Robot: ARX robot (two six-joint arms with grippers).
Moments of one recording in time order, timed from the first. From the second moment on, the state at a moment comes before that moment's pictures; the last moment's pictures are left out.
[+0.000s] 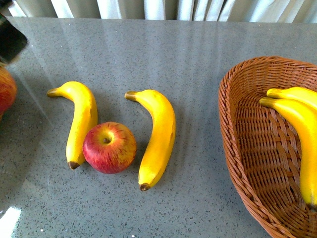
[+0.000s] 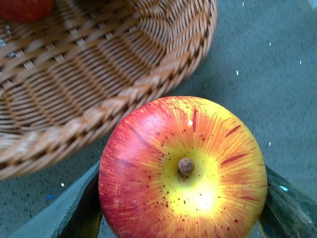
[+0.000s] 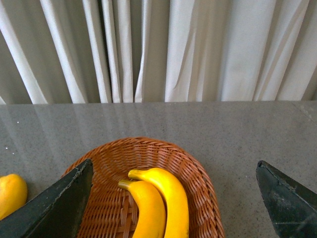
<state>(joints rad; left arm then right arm) -0.43 1.48 0.79 -0.39 -0.64 -1.34 0.00 0.00 0.02 0.00 0.00 0.00</state>
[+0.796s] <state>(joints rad) -0.12 1.45 0.57 -0.21 -0.55 -1.15 0.00 0.00 0.02 0.00 0.00 0.00</state>
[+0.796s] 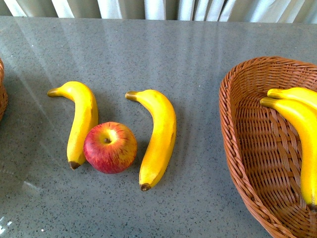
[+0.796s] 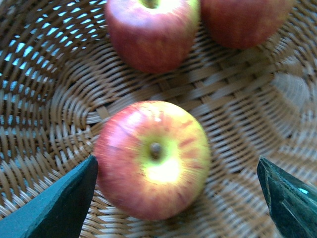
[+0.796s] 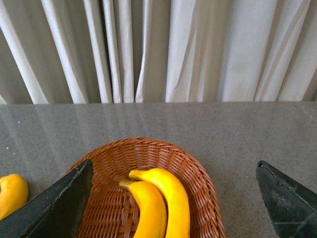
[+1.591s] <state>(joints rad) -0.65 1.68 0.80 -0.18 -0.47 -1.05 0.00 0.00 0.02 0.00 0.00 0.00</state>
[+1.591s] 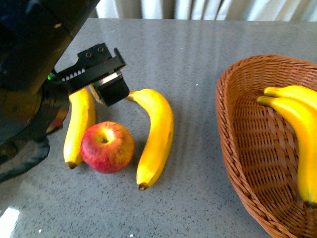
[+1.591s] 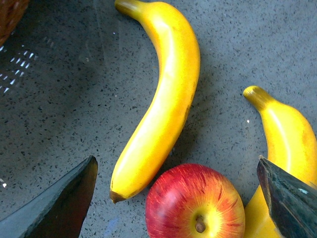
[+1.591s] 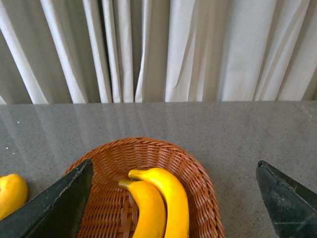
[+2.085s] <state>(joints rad) -0.68 1.75 0.83 -0.17 -0.47 -1.01 0.00 0.00 0.02 0.00 0.00 0.00</state>
